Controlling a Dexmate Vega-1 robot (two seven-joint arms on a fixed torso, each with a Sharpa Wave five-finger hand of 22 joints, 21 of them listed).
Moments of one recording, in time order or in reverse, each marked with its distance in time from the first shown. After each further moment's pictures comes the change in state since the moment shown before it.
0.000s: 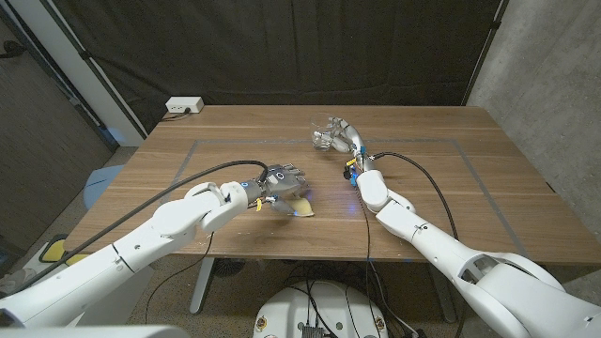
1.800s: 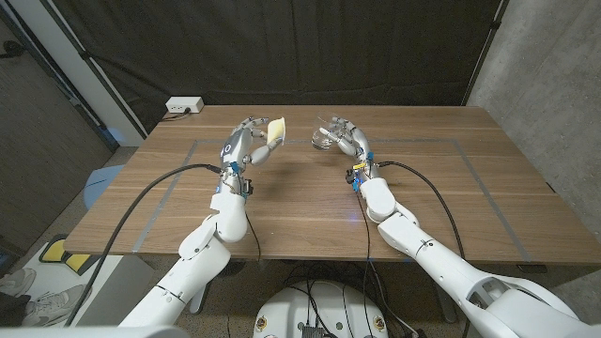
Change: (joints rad) left arm 0.158 -0.491 -0.220 0.193 -0.560 0.152 0.816; left_hand 0.047 0.029 0.017 0.016 -0.081 0.028 0.025 -0.028 0.004 0.133 -0.008 -0.012 0.008 0.070 -0.003 0.004 0.008 0.083 -0.013 0.033 0.000; right arm -0.124 -0.012 0.063 -0.130 0.154 0.117 0.068; right_hand 0.002 -0.002 0.000 0.000 -0.019 0.044 0.031 0.021 0.000 0.039 0.036 0.037 0.000 0.068 0.000 -0.008 0.032 0.000 0.000 0.033 0.005
